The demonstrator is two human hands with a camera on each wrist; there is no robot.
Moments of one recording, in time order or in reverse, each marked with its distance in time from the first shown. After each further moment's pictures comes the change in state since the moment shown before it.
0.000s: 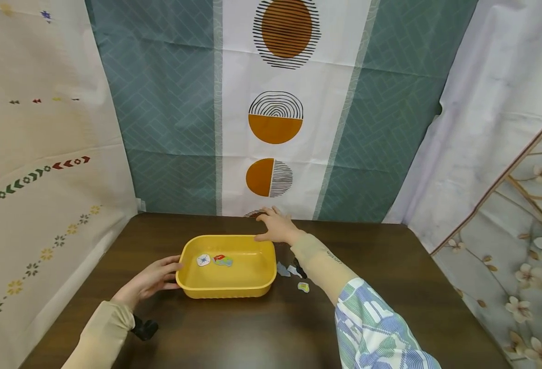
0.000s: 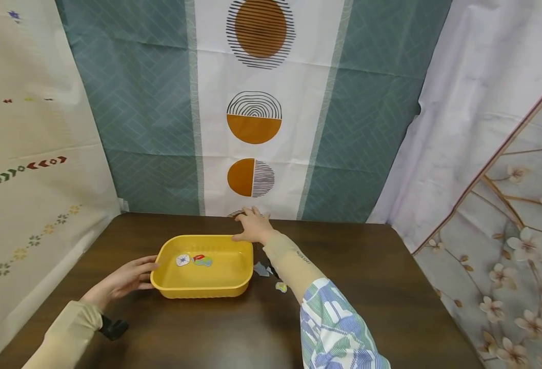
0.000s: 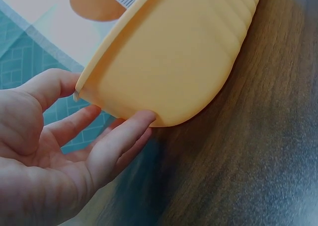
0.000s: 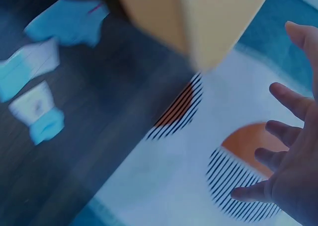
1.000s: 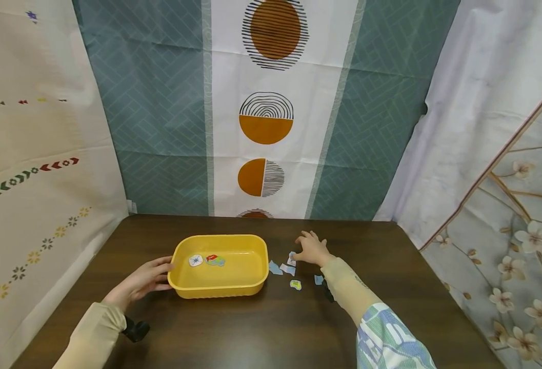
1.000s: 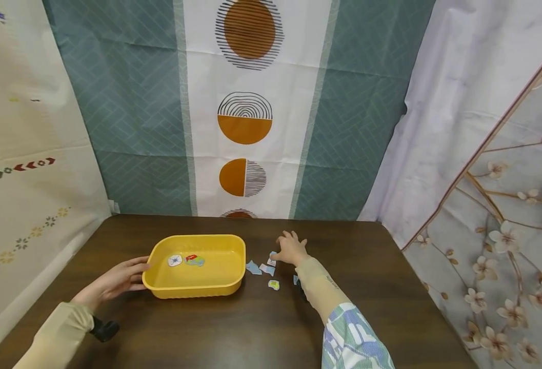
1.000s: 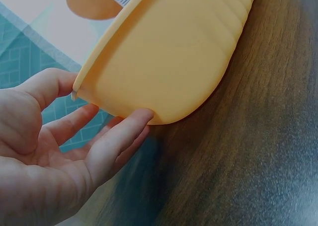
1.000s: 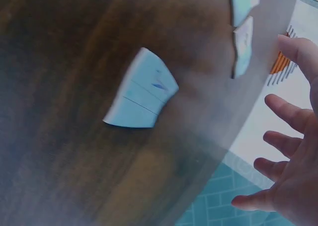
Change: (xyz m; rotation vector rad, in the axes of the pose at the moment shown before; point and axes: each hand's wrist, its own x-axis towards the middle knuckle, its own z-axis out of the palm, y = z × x) left_hand 0.000 0.001 0.002 0.009 0.001 0.000; right_hand -0.070 0.103 0.049 0.136 0.051 0.233
